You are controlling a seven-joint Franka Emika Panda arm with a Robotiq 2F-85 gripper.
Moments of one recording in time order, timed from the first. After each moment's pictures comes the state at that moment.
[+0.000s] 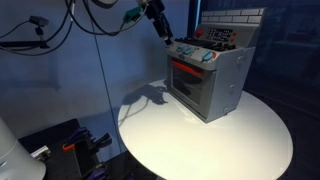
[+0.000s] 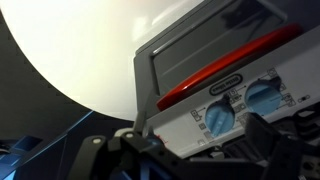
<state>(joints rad) -0.10 -0.14 0.16 -2.21 -0.44 2.47 1.23</state>
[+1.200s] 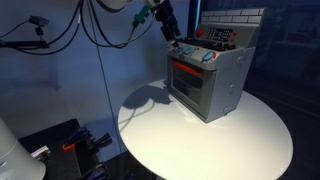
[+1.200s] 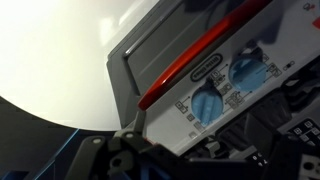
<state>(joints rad) -0.07 -0.08 0.07 -2.21 -0.32 2.66 1.23</state>
